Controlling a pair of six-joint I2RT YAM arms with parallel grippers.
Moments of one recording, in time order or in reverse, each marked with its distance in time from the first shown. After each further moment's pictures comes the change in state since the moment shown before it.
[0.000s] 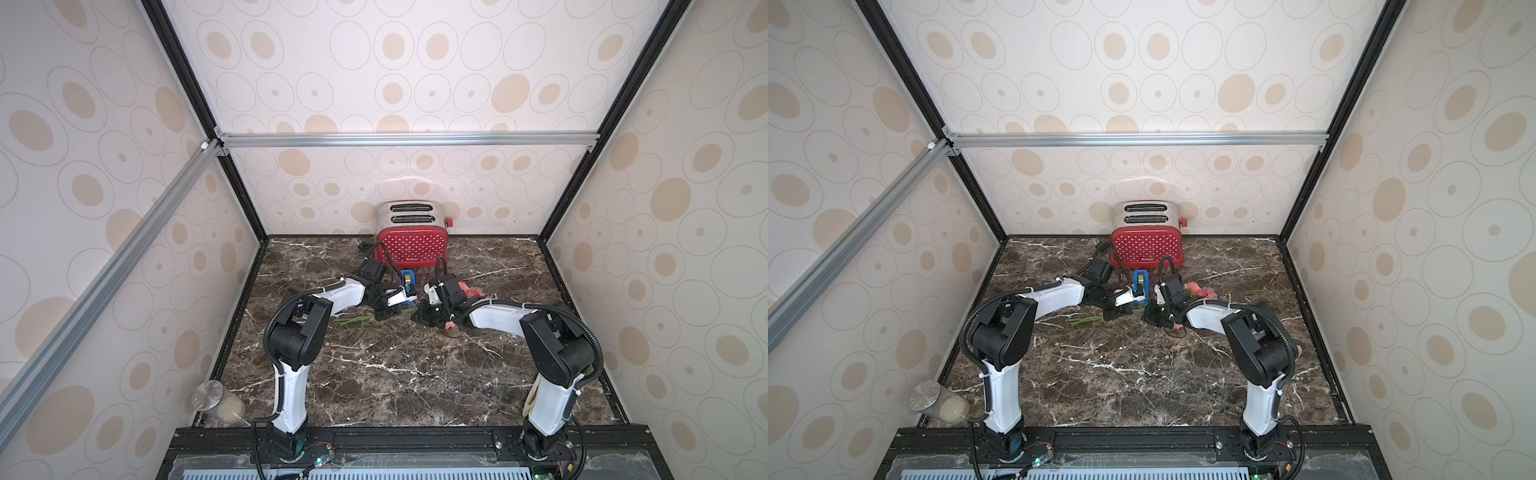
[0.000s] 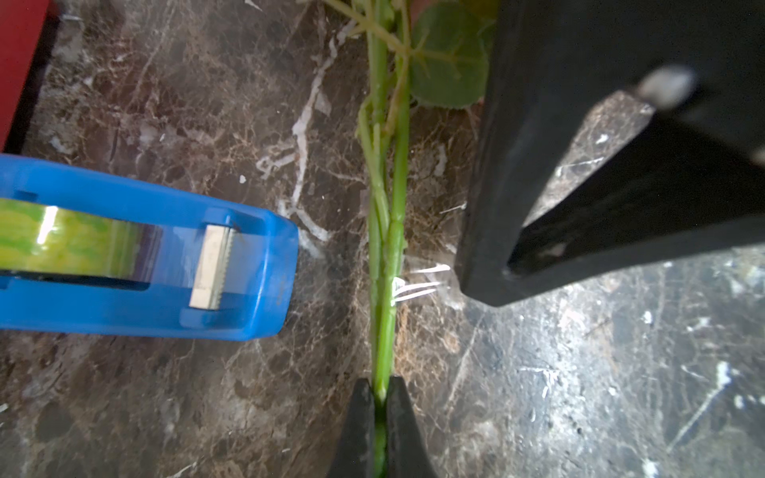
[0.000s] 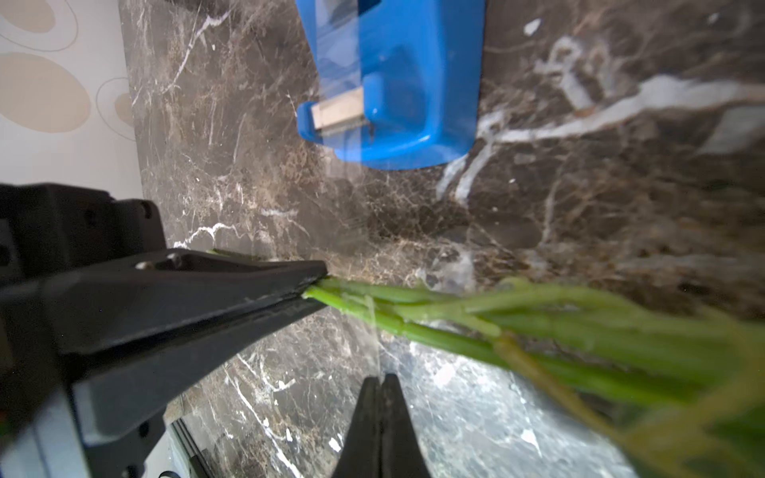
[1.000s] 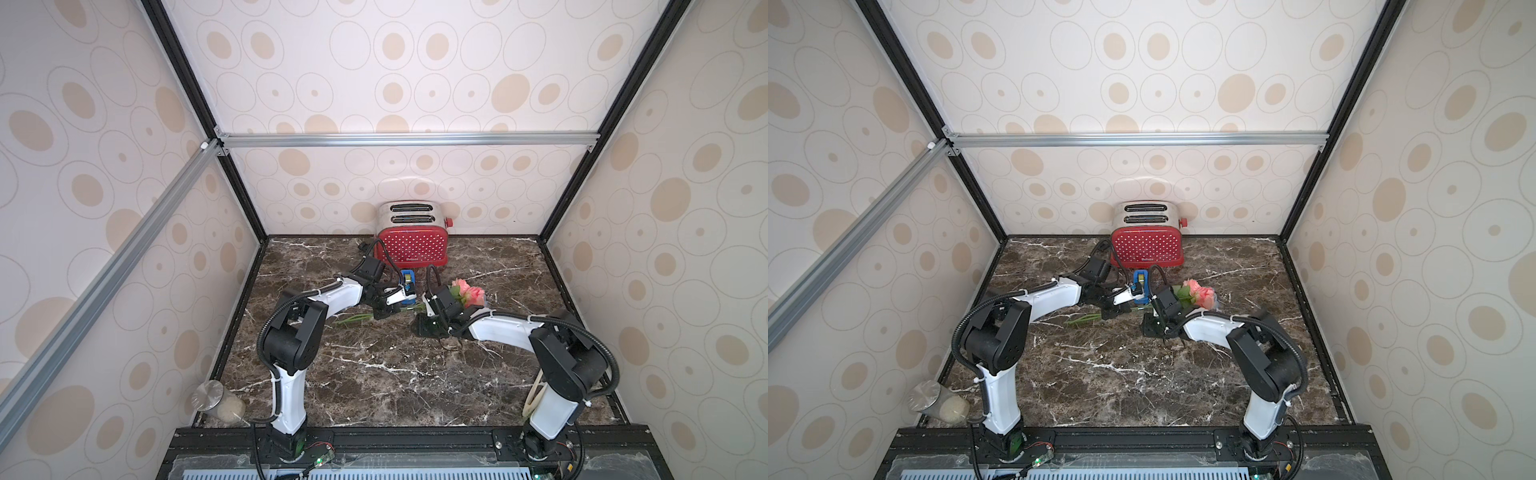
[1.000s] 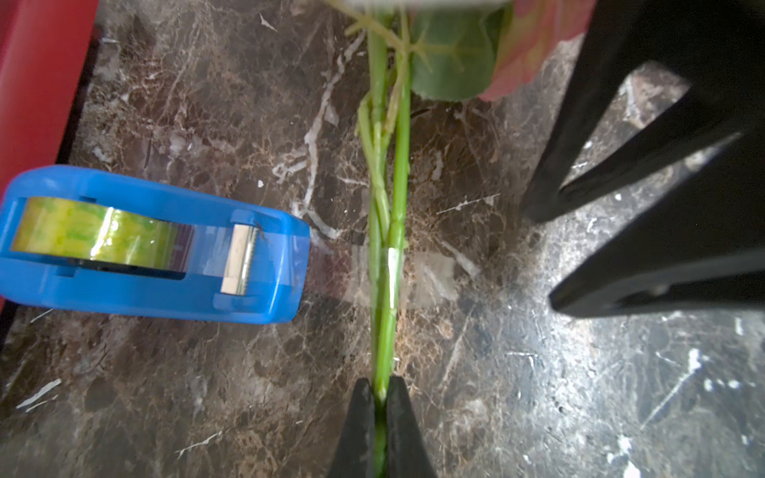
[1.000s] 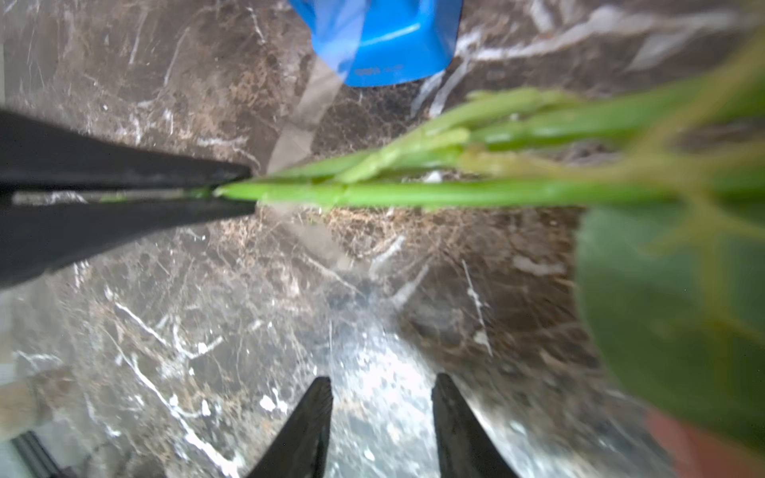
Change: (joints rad) left arm 0.000 -0.045 -0.014 -0.014 -0.022 0.002; right arm 0.116 -0.130 -0.086 -0.104 0.253 -0.155
